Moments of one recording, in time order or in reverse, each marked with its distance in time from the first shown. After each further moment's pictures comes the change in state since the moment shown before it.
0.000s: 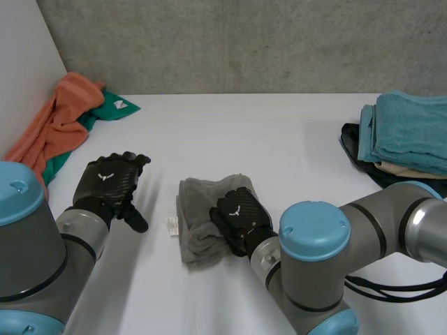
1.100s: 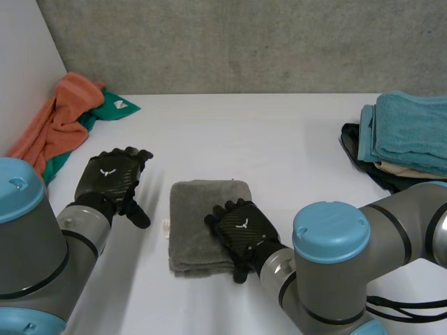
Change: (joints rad) left arm -0.011 0.001 0.021 -0.003 0.000 0.003; right arm -0.012 -0.093 0.086 0.111 -0.062 0.248; left_hand 0.000 0.000 0.000 0.000 0.000; right_hand -0.685 -0.933 -0.899 -0.954 -0.854
